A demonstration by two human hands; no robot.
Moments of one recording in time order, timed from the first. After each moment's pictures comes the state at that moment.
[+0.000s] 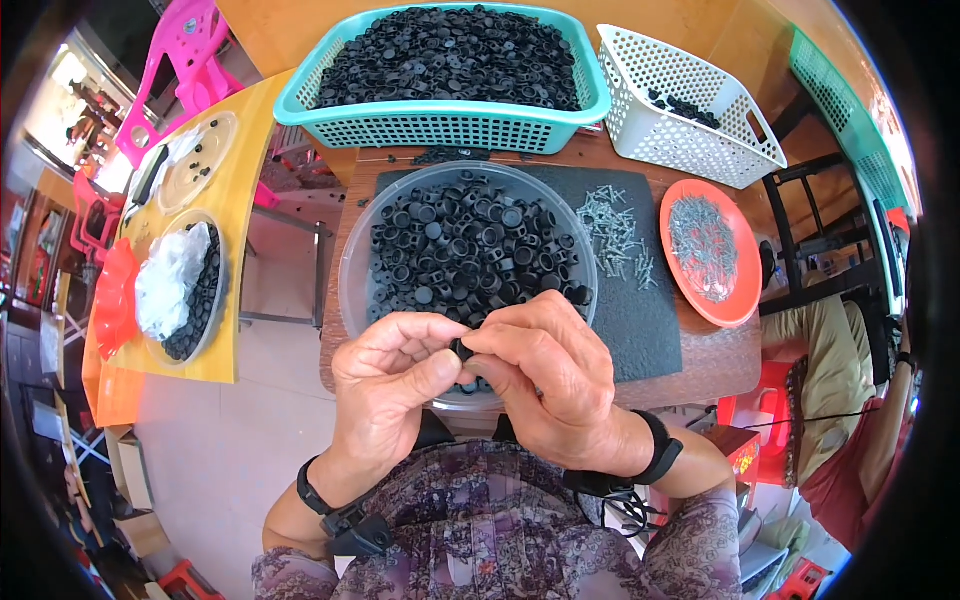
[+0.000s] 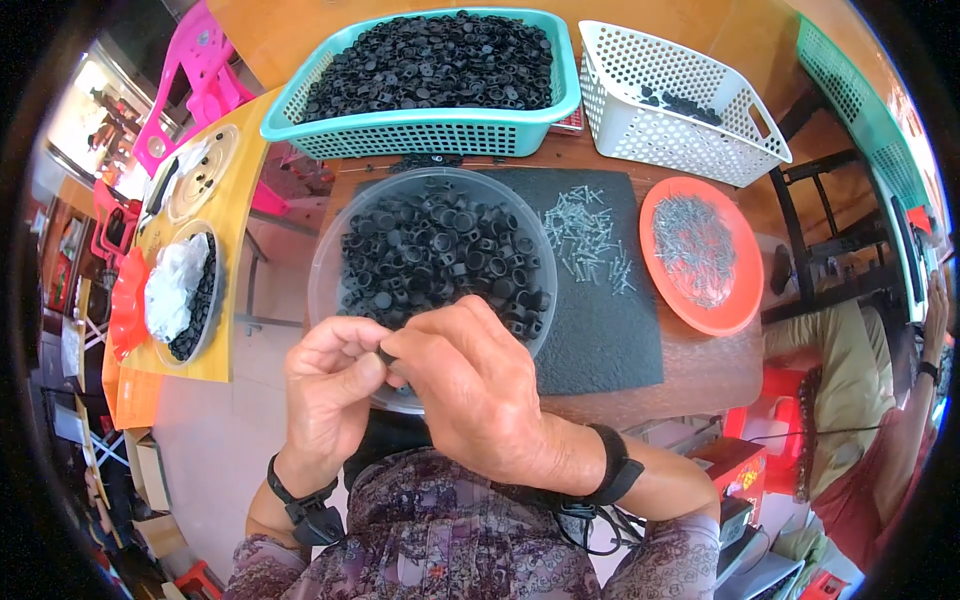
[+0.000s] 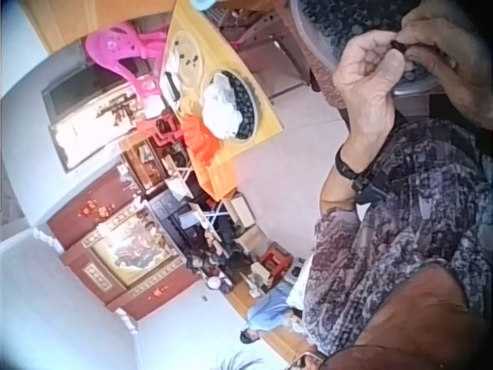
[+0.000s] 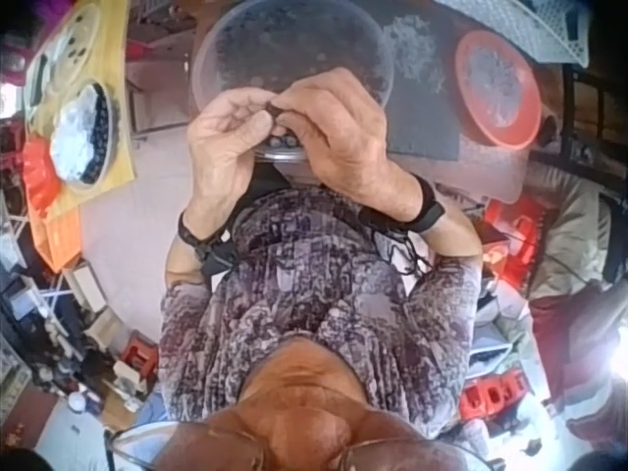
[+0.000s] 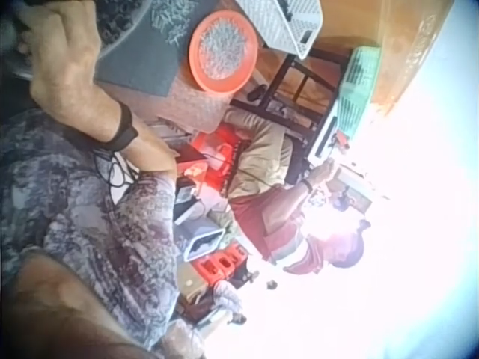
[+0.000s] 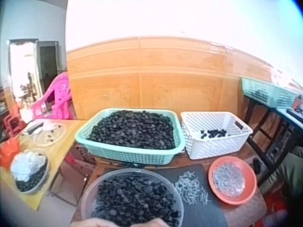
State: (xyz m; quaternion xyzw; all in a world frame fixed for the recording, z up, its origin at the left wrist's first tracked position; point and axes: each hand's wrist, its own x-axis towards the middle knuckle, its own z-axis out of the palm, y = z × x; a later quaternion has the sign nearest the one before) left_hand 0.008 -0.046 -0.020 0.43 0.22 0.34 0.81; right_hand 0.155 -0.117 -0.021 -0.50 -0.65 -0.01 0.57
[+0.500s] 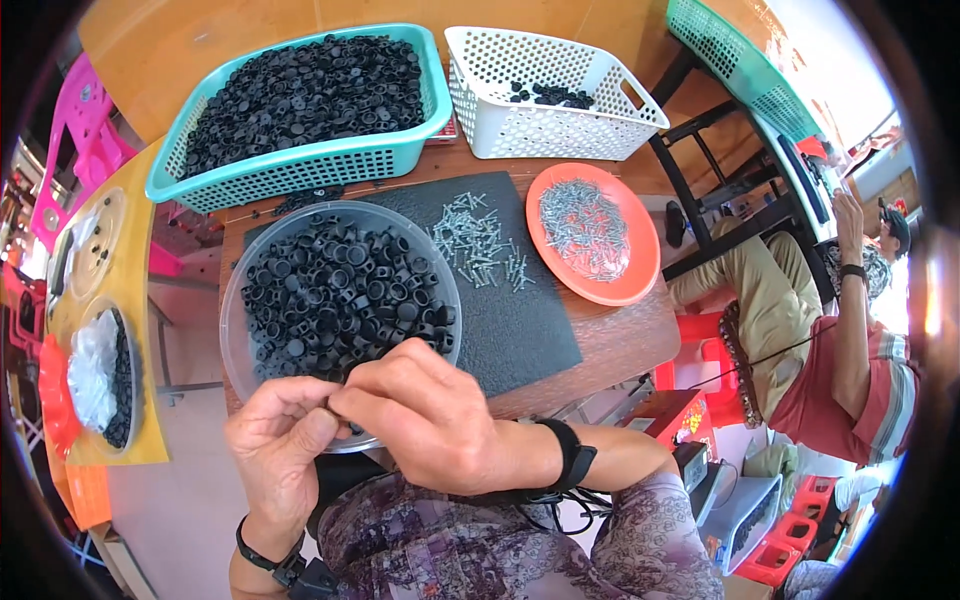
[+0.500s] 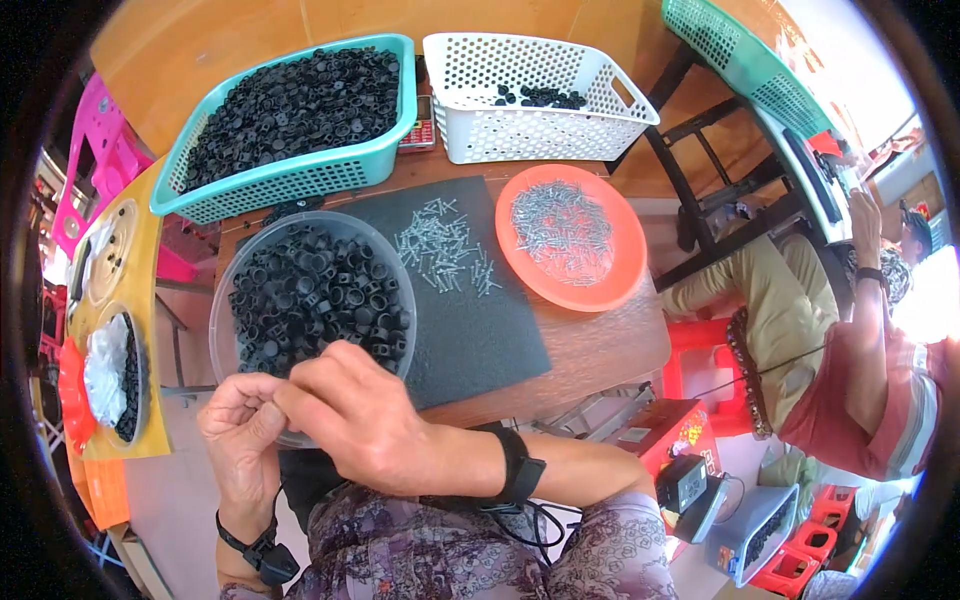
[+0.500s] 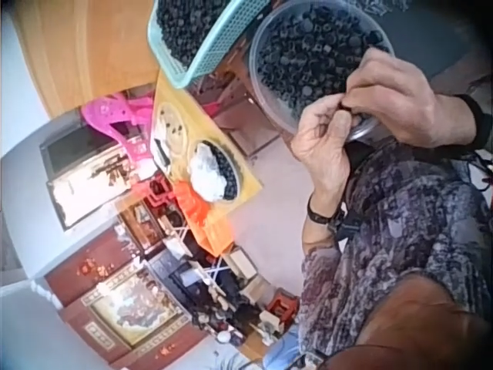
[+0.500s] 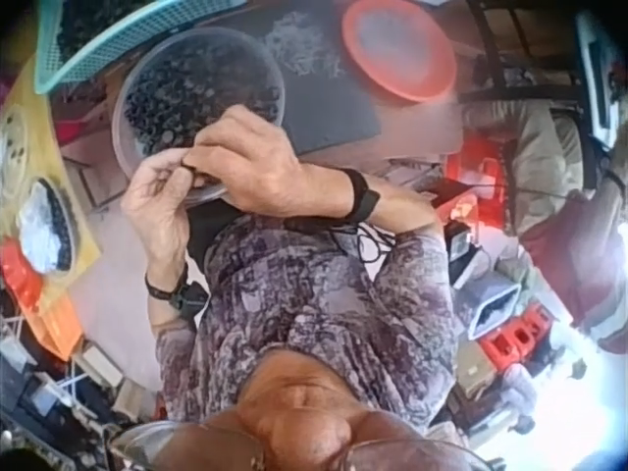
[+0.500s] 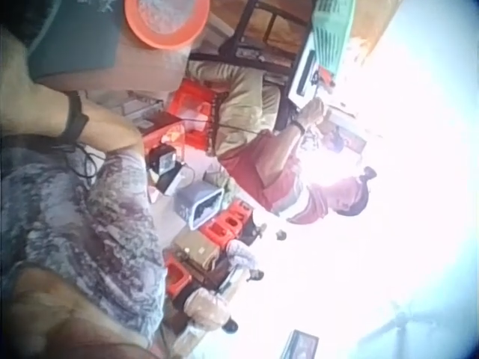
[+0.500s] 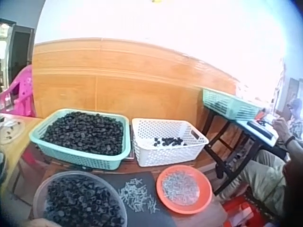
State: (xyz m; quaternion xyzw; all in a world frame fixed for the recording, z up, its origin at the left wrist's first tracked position) left_hand 0.012 -0.054 -0.010 0.53 0.29 0.31 0.74; right_hand 0.160 -0.133 -0.029 -0.51 -0.64 -0.05 0.57
